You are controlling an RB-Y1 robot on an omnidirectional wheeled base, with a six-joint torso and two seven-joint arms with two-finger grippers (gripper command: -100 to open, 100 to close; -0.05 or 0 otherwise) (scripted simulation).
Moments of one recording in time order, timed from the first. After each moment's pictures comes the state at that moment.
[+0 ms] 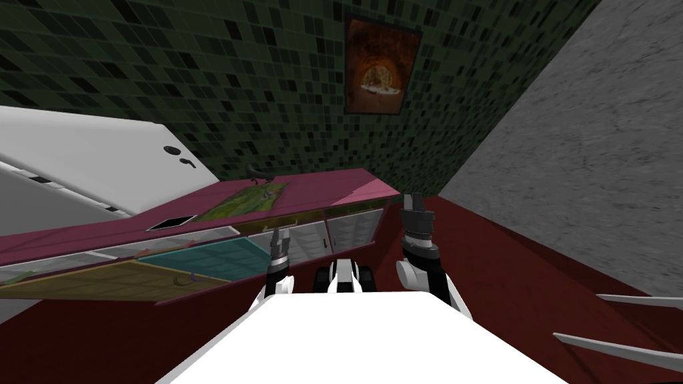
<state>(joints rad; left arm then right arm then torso) 0.25 0.13 0.12 -1.18 0.13 -1.17 0.05 0.52 -0.02 0.04 -2.26 0.07 -0.64 0.08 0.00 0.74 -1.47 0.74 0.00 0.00</state>
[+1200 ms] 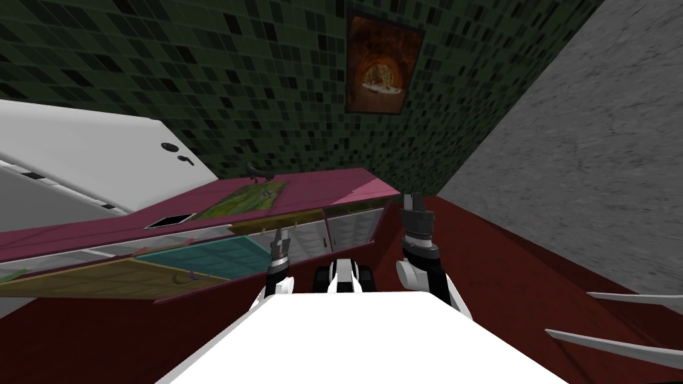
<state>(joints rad) 0.25 0.13 0.12 -1.16 0.13 -1.17 0.06 0.52 -0.02 0.04 -2.26 0.07 -0.64 0.08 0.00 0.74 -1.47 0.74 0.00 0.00</state>
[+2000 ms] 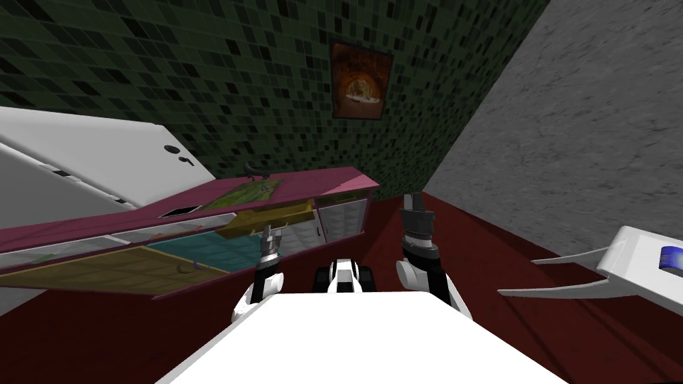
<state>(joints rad) 0.22 0.22 0.19 -1.16 0.18 -1.05 0.11 0.52 -0.02 0.04 -2.26 0.07 -0.64 0.08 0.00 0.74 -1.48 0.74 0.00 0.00</state>
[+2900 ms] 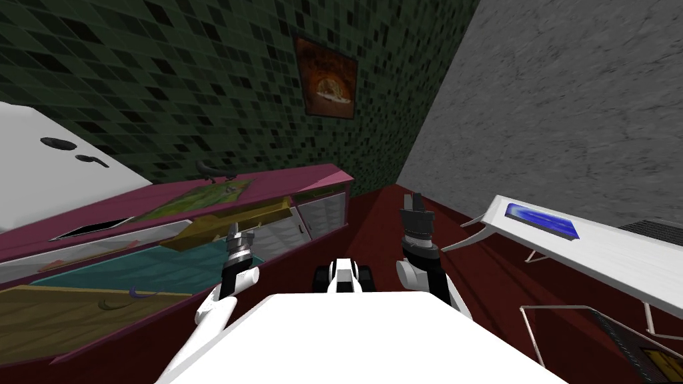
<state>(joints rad) 0.13 0.41 0.39 -1.02 0.28 -0.95 0.20 0.52 -0.02 0.04 -2.26 0.07 -0.64 0.08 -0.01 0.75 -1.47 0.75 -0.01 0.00</state>
